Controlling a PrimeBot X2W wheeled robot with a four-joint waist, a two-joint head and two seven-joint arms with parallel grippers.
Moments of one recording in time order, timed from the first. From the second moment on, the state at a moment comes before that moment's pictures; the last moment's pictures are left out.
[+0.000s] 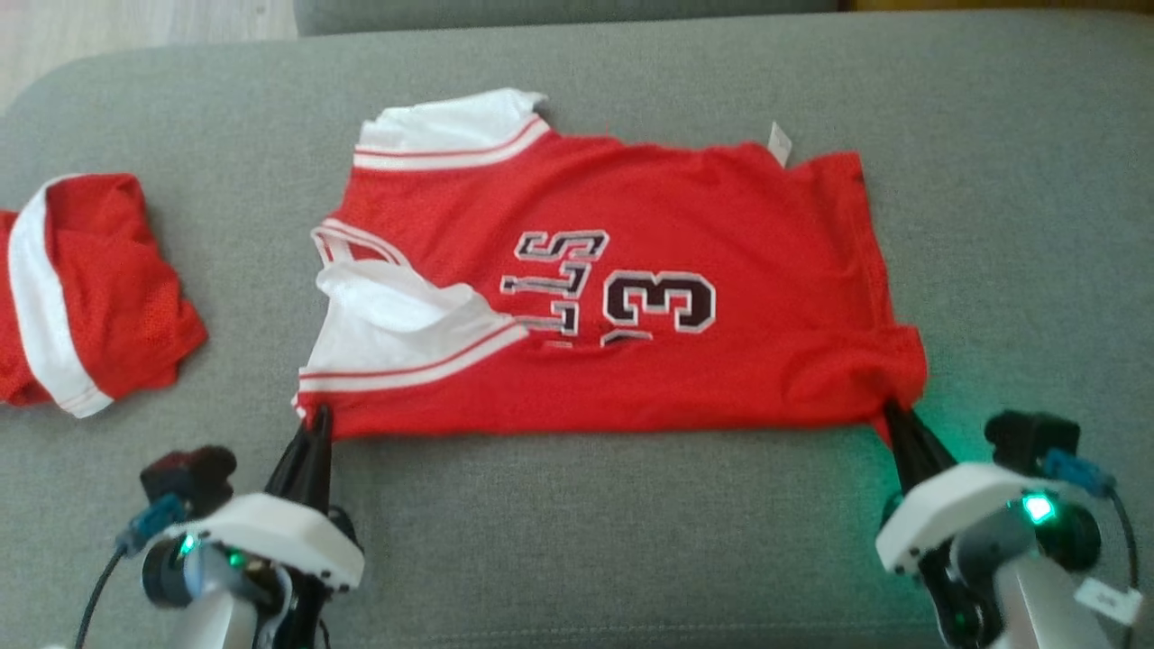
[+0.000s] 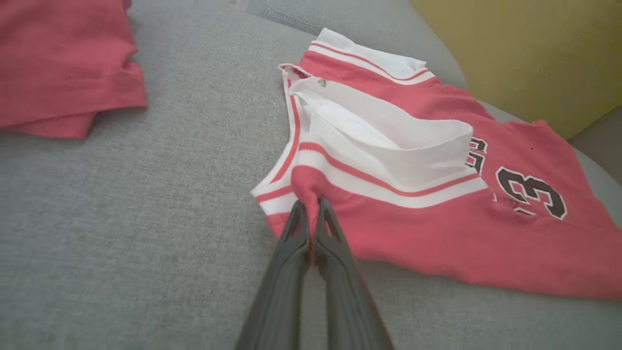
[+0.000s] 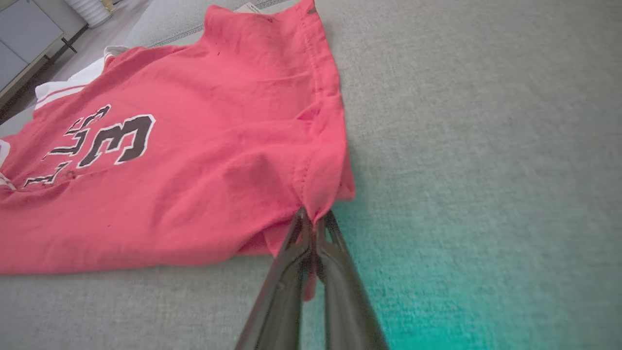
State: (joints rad) left arm -0.10 0.12 -0.15 0.38 -0.47 -0.07 -0.12; right arm -0.11 -0.05 -0.01 0.39 0.27 0.13 0.11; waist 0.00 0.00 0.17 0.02
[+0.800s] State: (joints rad) left arm 0.16 0.13 -0.14 0.12 -0.44 0.08 -0.12; right arm 0.10 -0.06 -0.04 0.13 0.28 0.13 0.09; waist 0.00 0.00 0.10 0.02
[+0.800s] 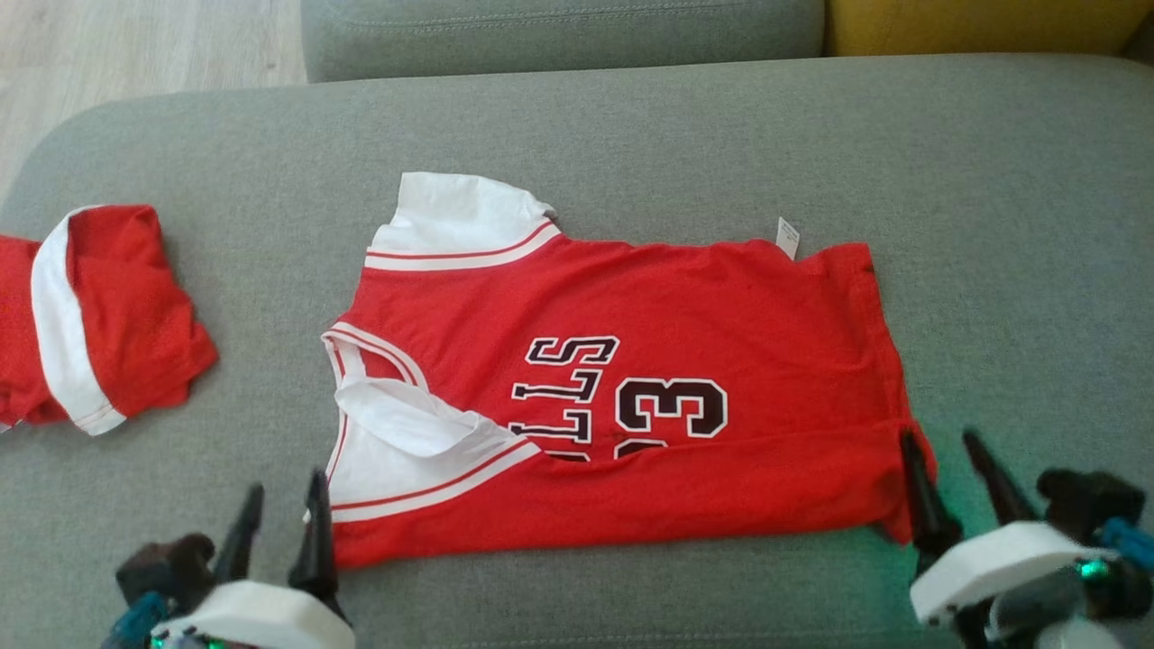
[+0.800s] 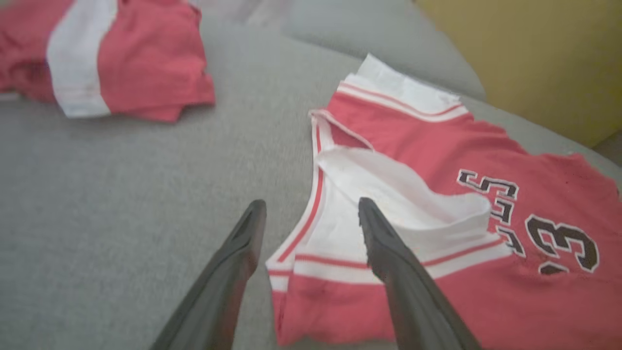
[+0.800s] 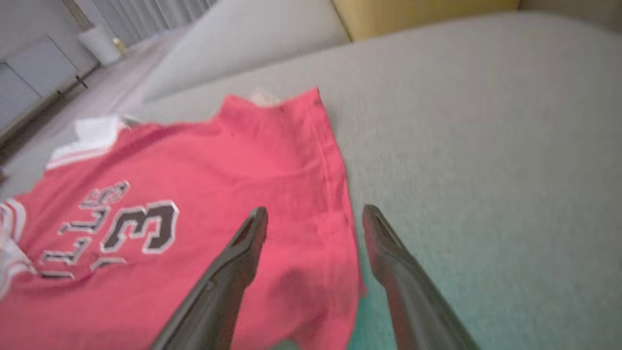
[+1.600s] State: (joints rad) left arm -0.04 0.16 -0.22 0.04 -0.32 0.06 -0.17; right arm 0.07 -0.06 0.02 -0.12 0.22 0.13 0.05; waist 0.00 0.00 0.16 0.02
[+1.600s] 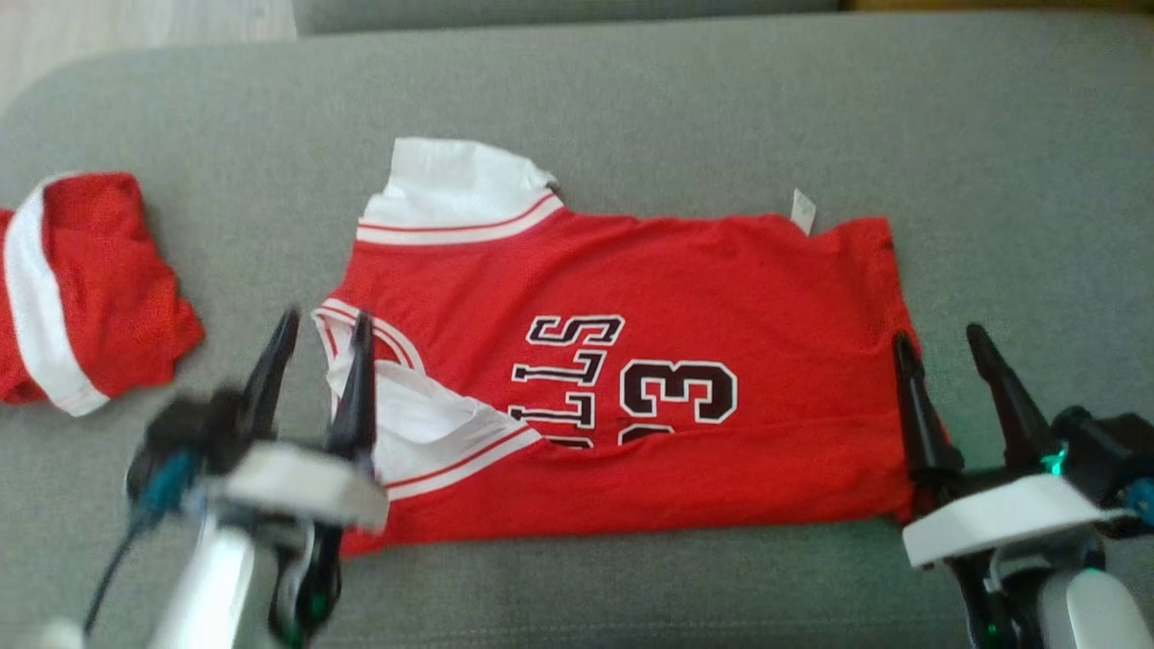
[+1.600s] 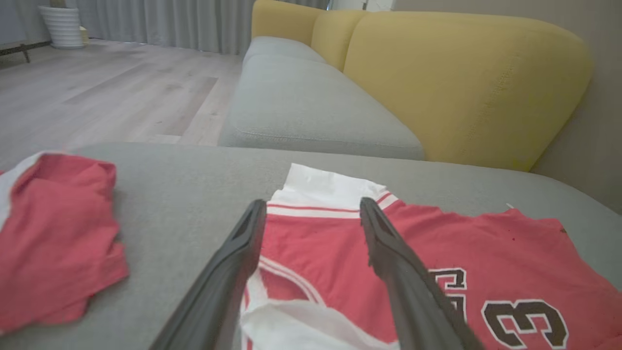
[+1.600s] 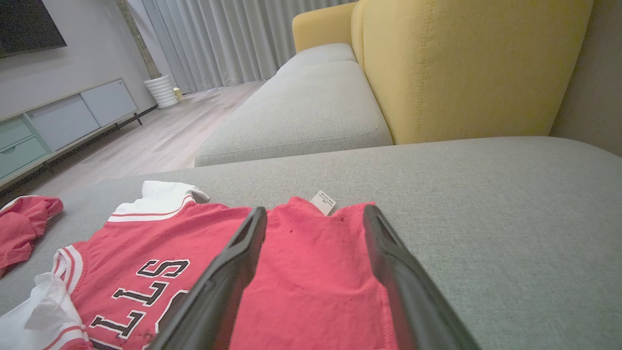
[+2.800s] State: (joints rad) left arm -1.01 0.11 -0.27 1.12 -0.48 -0.12 -0.12; right arm -0.22 -0.06 0.05 0.02 0.27 0.13 0.02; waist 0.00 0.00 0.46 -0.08
